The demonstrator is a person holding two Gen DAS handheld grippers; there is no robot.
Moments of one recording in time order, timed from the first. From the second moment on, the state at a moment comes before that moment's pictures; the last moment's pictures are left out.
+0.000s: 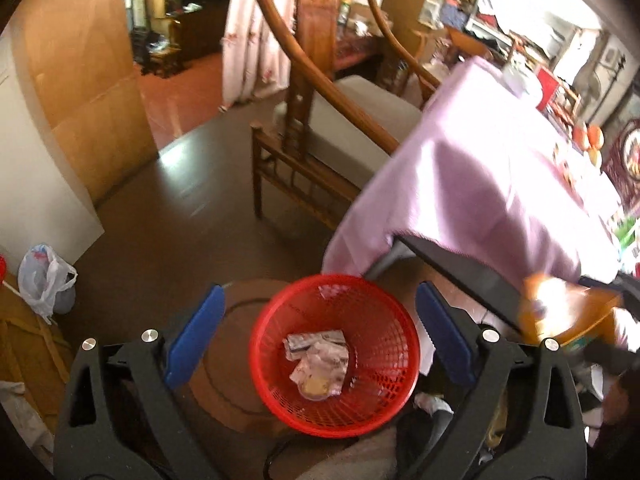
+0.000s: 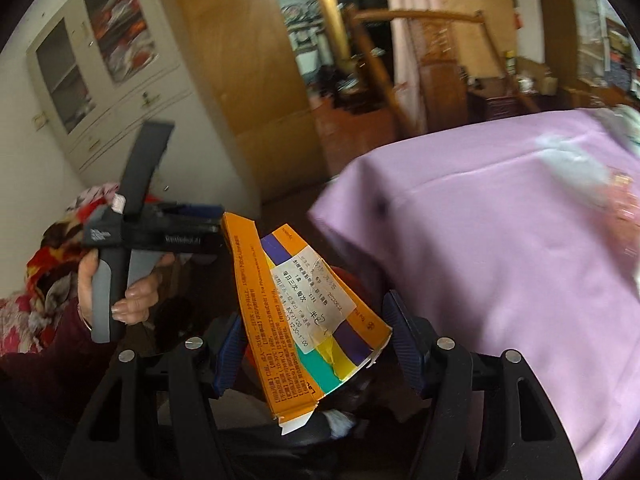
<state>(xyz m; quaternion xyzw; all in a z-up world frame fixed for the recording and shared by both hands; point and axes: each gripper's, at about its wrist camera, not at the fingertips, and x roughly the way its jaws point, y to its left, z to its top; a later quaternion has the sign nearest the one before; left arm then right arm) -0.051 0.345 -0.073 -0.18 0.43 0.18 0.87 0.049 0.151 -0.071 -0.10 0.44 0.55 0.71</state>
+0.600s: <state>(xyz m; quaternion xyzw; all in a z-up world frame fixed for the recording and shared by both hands) -0.036 0.318 -0.059 -0.14 0.42 0.17 0.88 0.057 0.075 -0.059 -0.05 0.42 0.47 0.78</state>
